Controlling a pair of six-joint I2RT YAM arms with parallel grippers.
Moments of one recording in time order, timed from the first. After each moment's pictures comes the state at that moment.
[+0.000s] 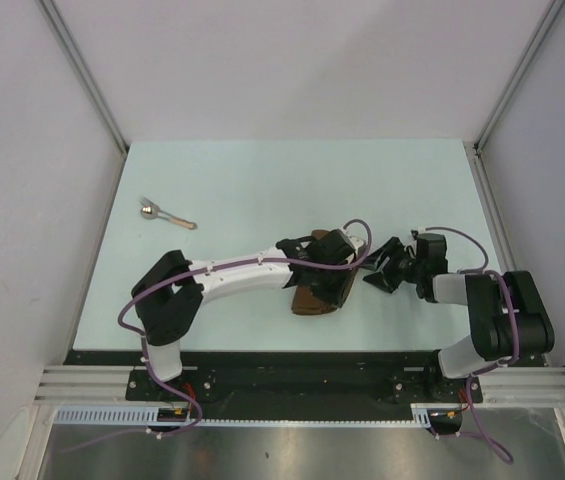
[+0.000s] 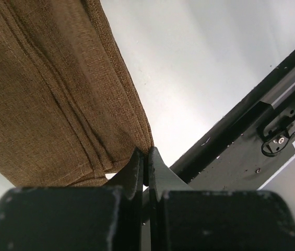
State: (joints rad) left arm -1.06 1.84 1.35 -0.53 0.13 -0.50; right arm 0.09 1.52 0.43 0.38 -0.61 0.99
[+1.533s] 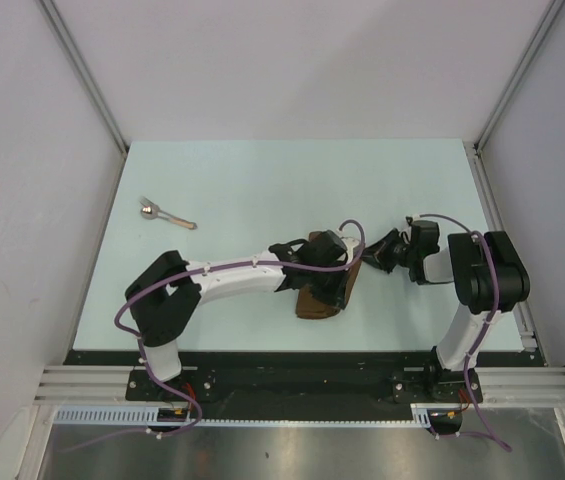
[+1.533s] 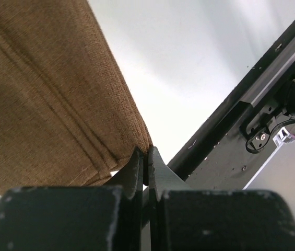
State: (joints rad) left arm -1.04 1.80 1.24 -0.37 0.24 -0.52; right arm 0.05 1.83 0.58 0.58 -0.62 0.99
